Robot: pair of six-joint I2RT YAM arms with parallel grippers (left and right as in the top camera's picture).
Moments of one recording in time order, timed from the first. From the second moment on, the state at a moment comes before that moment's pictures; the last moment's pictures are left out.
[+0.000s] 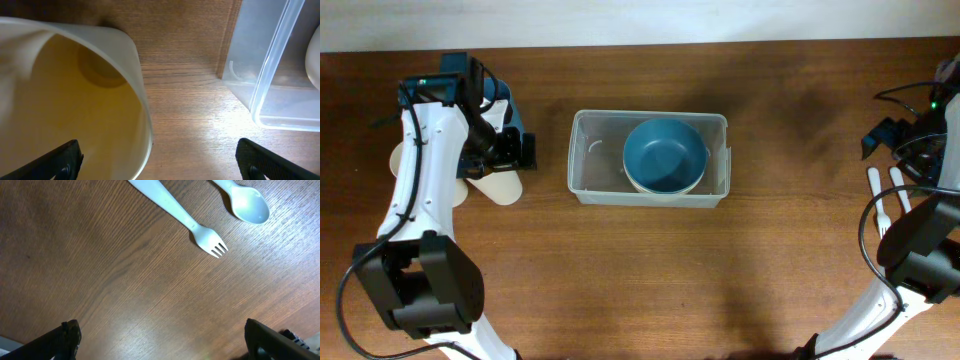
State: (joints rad) left arm 0.06 1.91 1.78 -1.39 0.10 0.00; right arm -0.48 2.11 2.03 -1.55 0.02 0.45
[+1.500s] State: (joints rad) left arm 0.06 1.98 1.77 -1.35 0.08 0.04; right arm -0.48 2.11 2.03 -1.55 0.02 0.45
